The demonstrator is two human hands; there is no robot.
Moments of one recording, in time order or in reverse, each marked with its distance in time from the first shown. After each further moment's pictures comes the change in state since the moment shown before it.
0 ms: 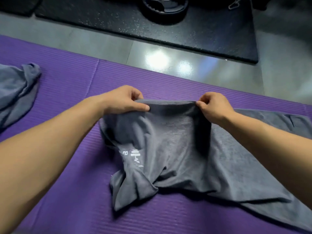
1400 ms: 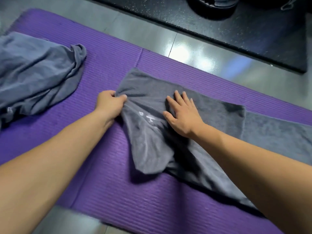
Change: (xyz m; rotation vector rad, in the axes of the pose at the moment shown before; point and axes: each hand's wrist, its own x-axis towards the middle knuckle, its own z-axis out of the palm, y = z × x) left_hand -0.069 -0.142 -0.025 -0.541 0.833 -0.458; right_hand -0.032 -0.142 0.141 -0.325 -0.274 -0.439
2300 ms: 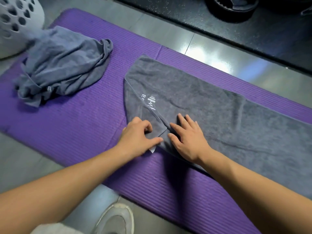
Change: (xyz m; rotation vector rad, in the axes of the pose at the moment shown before) left_hand -0.138 -0.065 -0.012 0.615 -0.227 0.380; right_hand -0.095 -0.030 0.044 0.033 -0.055 -0.089
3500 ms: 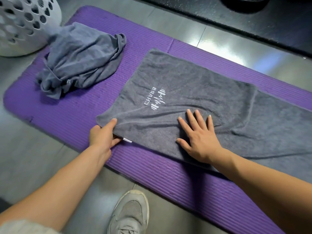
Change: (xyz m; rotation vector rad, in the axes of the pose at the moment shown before) left_hand -0.041 -0.083 -0.048 -1.112 0.450 -0.733; right_hand -0.013 0.008 0.036 -0.313 0.043 -0.100
